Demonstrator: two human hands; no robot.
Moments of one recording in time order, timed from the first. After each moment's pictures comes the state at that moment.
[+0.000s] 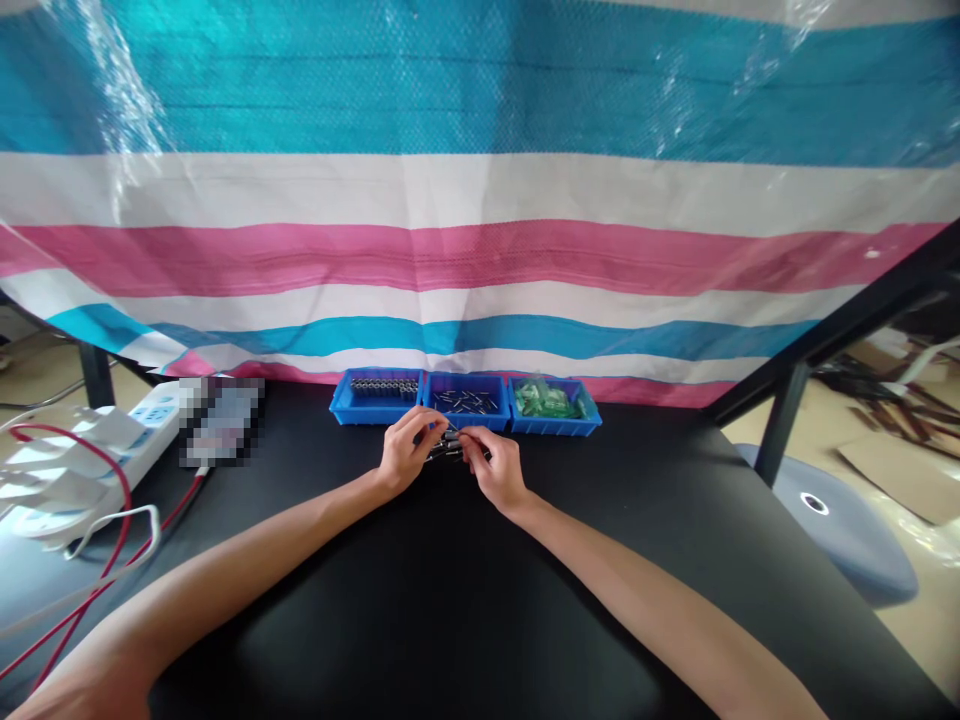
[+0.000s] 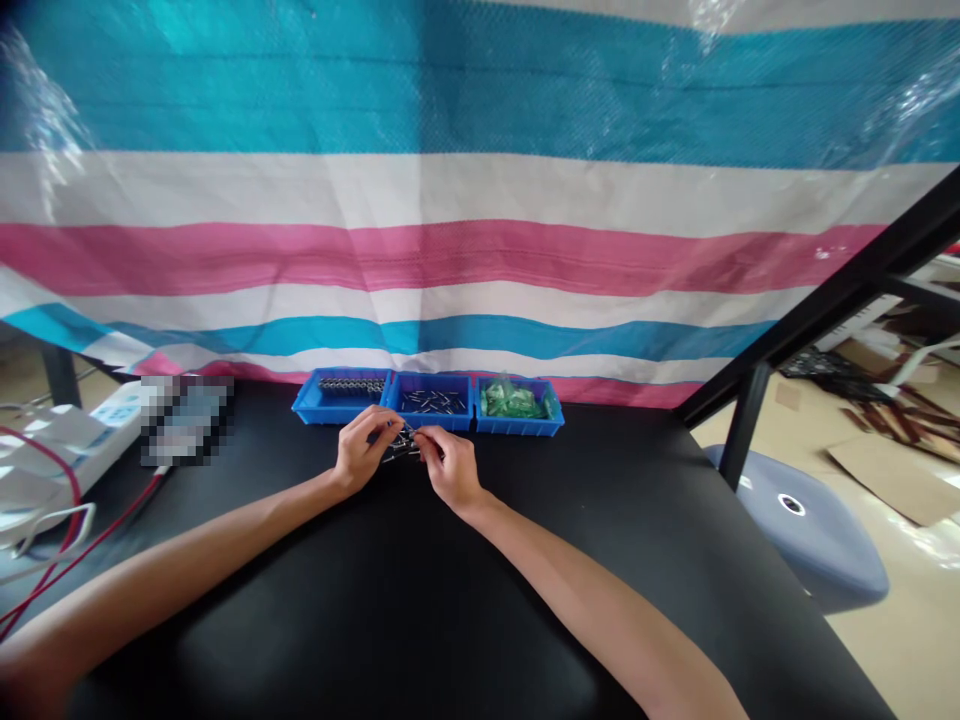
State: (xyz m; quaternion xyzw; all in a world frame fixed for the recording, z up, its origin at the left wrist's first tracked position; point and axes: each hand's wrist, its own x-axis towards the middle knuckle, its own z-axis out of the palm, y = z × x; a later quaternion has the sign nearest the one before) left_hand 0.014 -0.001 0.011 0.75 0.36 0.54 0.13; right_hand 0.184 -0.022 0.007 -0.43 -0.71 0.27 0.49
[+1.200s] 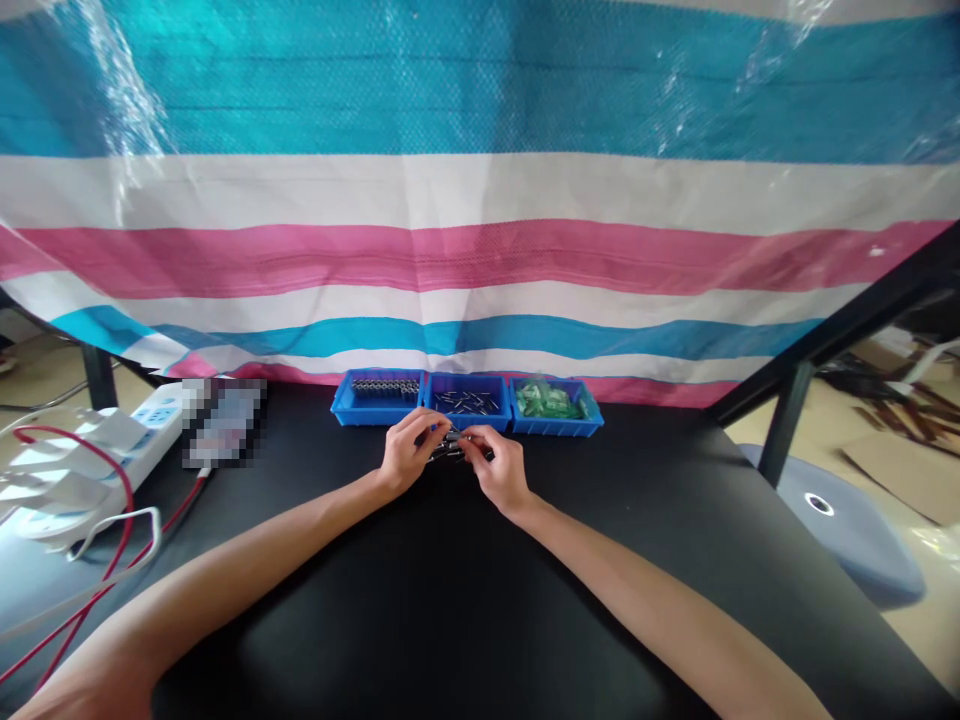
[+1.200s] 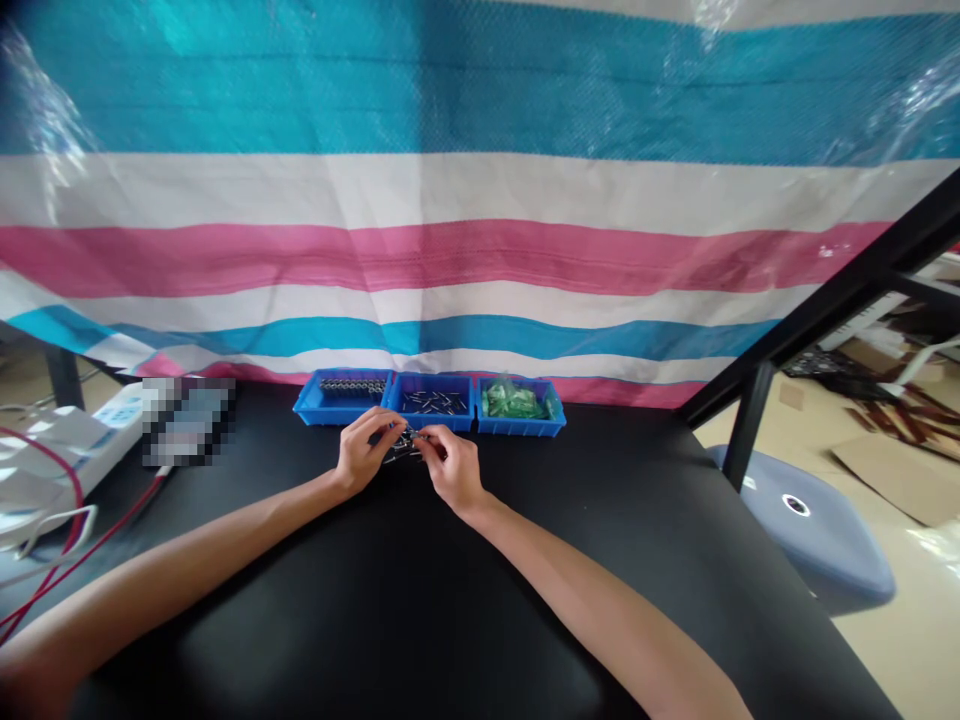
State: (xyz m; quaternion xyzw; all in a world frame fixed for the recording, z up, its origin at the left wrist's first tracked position) left_hand 0.014 0.000 0.011 0.75 0.36 0.54 0.14; right_hand 0.182 -0.022 0.005 -0.44 -0.69 0.26 0.50
